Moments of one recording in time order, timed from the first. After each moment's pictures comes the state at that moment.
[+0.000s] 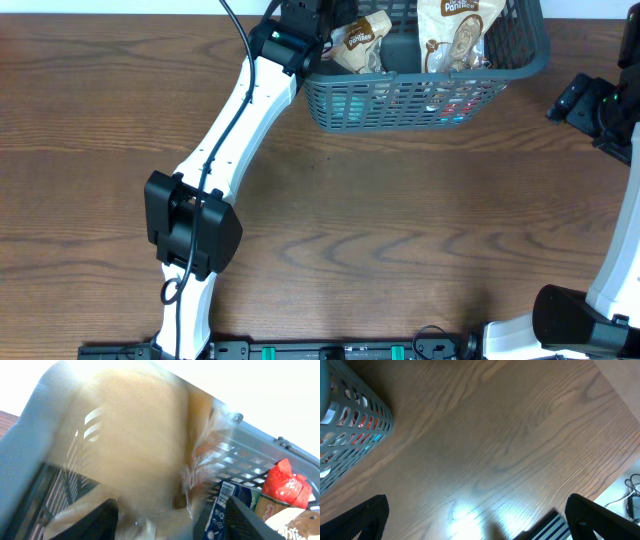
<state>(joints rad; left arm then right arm) -0.46 2.16 2.16 -0.48 -0.17 -0.72 -0.20 1.66 2.14 -1.69 0.29 0.47</state>
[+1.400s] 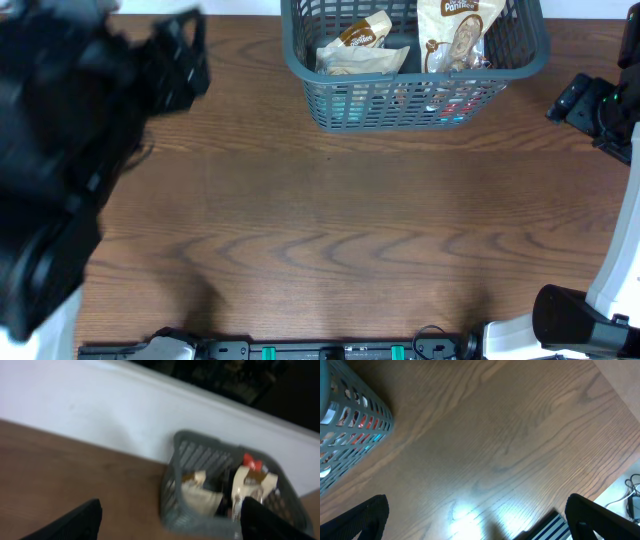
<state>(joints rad) -0.30 1.34 2.18 -1.21 -0.18 -0.44 -0.20 1.66 2.14 -1.69 0.29 0.47</state>
